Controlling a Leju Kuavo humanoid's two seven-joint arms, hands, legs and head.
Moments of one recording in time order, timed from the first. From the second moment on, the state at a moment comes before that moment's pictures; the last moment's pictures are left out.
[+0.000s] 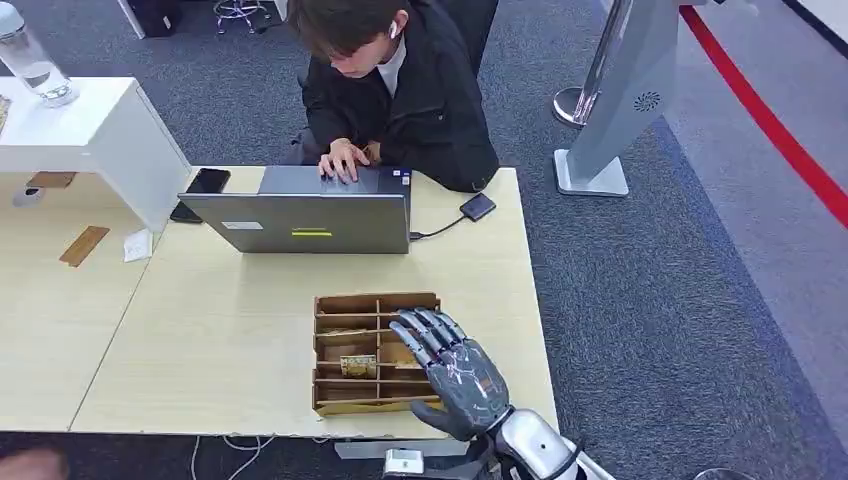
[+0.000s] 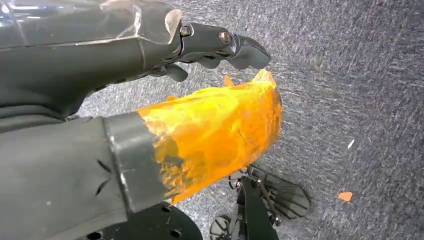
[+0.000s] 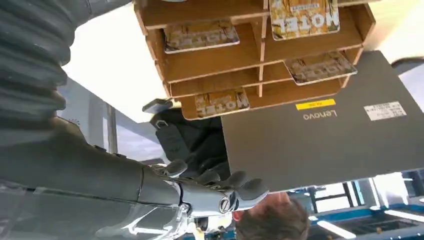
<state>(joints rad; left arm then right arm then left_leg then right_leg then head) -0.07 -0.26 1.00 -0.27 -0.78 0.30 -0.07 -0.11 -0.12 0.79 -1.54 1.08 -0.26 -0.05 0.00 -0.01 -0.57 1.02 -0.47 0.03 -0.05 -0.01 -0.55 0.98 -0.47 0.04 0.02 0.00</state>
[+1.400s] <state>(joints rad) -0.07 -0.26 1.02 -0.27 -0.80 0.30 -0.07 -0.10 -0.12 0.79 -1.48 1.07 -0.25 -0.04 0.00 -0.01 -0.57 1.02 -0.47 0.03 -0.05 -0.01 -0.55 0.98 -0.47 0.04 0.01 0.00</state>
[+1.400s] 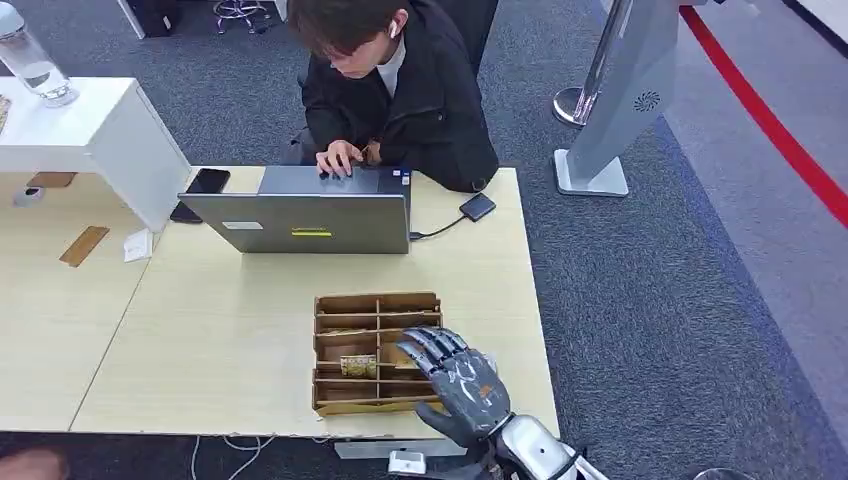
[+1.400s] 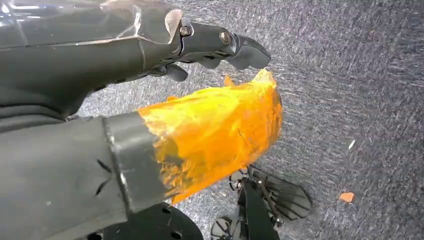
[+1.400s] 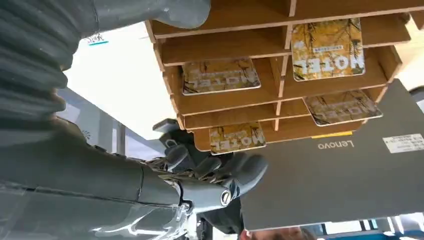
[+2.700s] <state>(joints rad) -0.07 -0.27 1.02 -0.27 -0.85 0.29 -0.07 -0.14 -0.07 0.77 -1.39 1.07 -0.22 -0.01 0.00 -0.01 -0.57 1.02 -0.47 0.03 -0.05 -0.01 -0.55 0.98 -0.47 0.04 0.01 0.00</state>
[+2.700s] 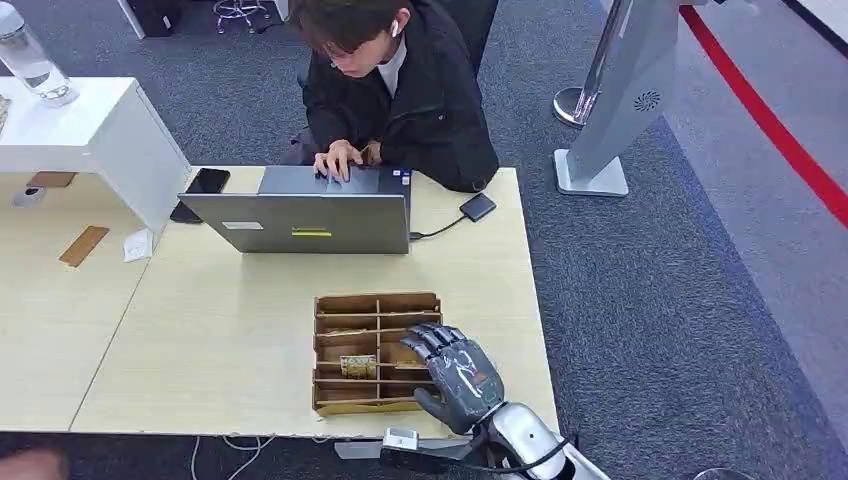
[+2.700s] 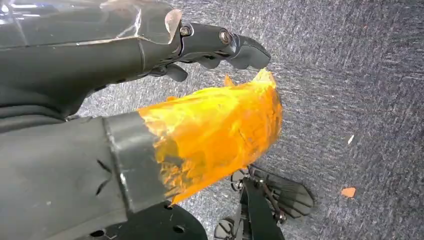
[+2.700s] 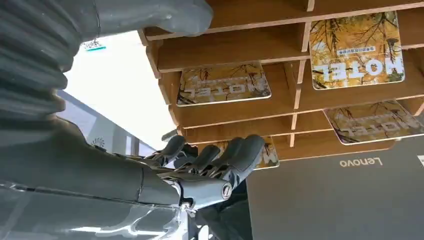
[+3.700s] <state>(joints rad) -0.07 -0.27 1.02 -0.28 -0.85 0.29 -0.07 -0.16 -0.05 0.76 -1.37 1.07 -0.22 -0.01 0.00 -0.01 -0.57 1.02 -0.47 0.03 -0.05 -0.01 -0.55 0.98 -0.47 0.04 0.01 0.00</state>
